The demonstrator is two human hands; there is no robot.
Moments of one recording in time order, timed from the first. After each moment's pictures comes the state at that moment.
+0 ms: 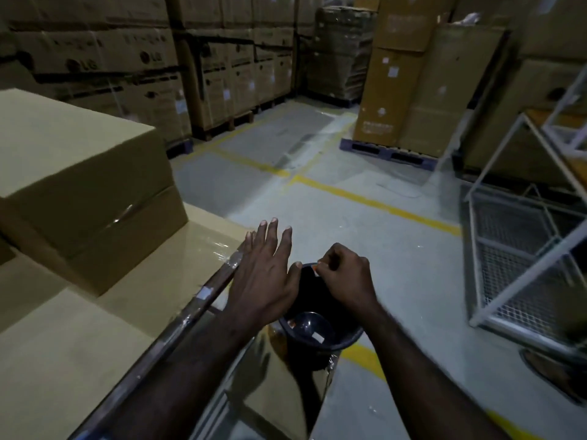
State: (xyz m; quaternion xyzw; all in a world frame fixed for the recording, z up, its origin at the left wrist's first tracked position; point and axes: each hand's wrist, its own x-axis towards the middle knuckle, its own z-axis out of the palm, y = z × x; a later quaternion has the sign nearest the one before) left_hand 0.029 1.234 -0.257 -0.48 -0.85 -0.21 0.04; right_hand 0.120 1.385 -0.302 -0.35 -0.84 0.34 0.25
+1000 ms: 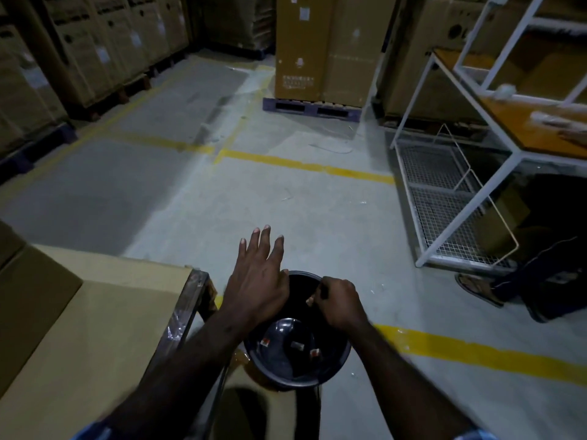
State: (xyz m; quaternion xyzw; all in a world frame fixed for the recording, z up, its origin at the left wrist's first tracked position) left_hand -0.071 1.379 -0.319 -0.61 -0.77 -0.17 -0.07; right_hand 0.084 1.472 -0.394 -0.51 -0.82 0.26 0.09
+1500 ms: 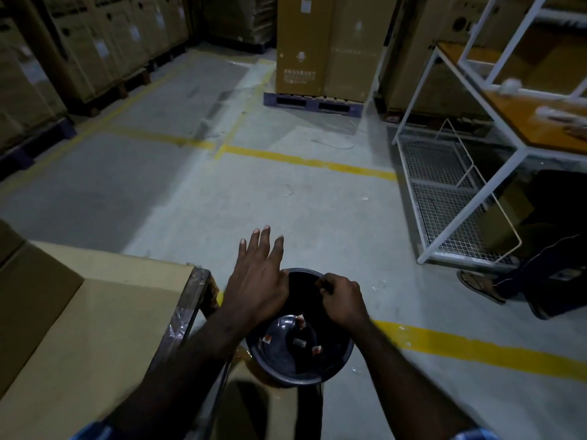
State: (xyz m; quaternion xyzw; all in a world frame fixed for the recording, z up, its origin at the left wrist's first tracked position) left_hand -0.075 1.380 -0.326 -0.60 -0.78 -0.17 -0.08; right_hand 0.083 1.477 -0.408 -0.55 -0.76 0.33 0.11
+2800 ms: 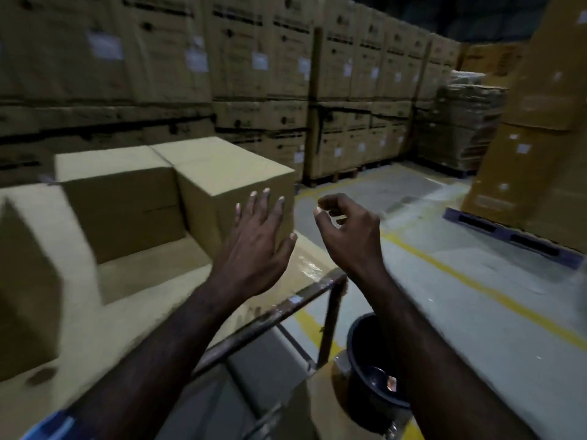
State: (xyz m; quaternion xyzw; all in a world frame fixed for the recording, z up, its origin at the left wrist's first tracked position) left_hand 0.036 1.077 -0.153 -0.32 -0.89 -0.24 0.20; right_hand 0.065 1.248 -0.151 -0.03 -0.84 0.36 0.41
